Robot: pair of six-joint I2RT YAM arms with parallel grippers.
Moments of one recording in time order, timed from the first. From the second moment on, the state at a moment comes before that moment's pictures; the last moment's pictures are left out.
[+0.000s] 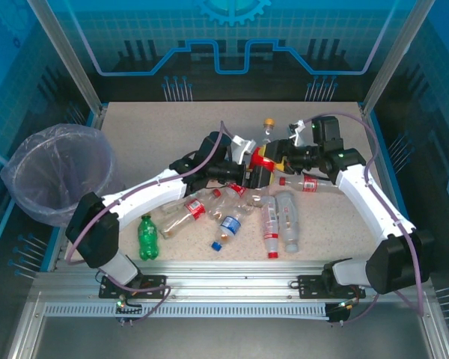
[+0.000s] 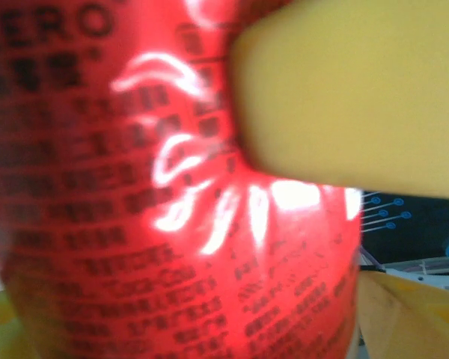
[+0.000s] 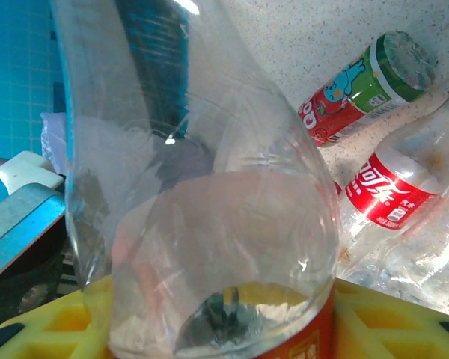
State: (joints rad) left arm -0.71 1.60 1.22 -0.13 0.55 -0.58; right arm 0.22 1.33 1.16 -0.55 -0.80 0.73
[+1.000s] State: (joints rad) left arm -0.39 1.20 1.82 -1.03 0.06 -0.43; right arm 0.08 1.40 1.35 -0.57 -0.85 0.58
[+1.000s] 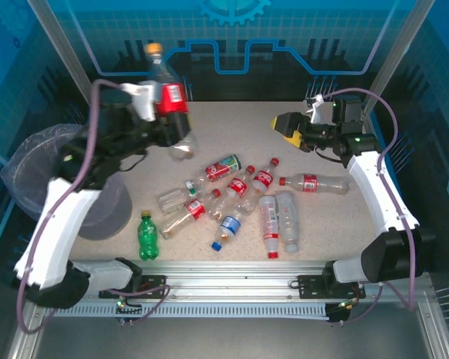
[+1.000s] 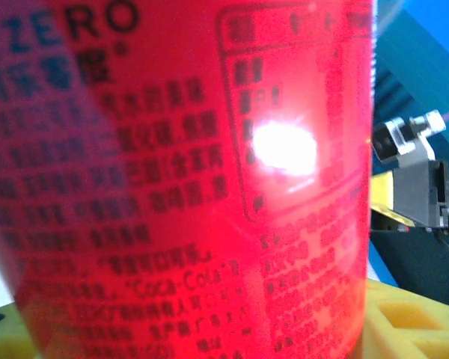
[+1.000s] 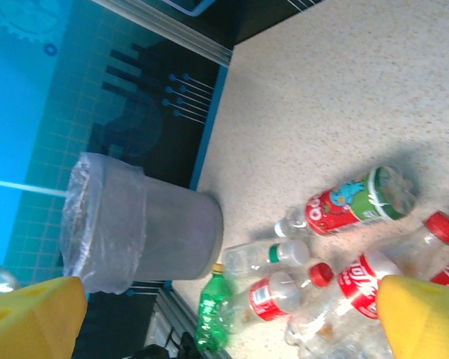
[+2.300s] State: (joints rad) left arm 0.58 1.22 1.33 -1.20 0.15 -0.19; right arm 0.09 1.52 1.38 -0.77 -0.74 0.33
